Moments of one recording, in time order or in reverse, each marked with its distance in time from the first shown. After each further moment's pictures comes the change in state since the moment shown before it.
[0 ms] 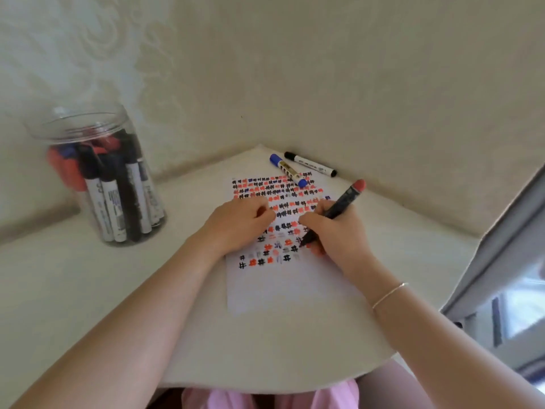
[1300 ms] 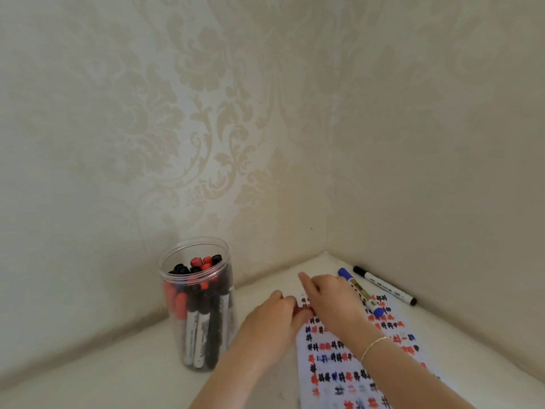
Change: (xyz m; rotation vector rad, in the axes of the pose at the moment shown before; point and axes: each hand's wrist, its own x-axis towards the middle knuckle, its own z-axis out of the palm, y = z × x) left_hand -0.002 -0.021 -0.068 0.102 0.110 -0.192; right_hand 0.099 -0.056 0.105 -0.736 -0.141 -0.430
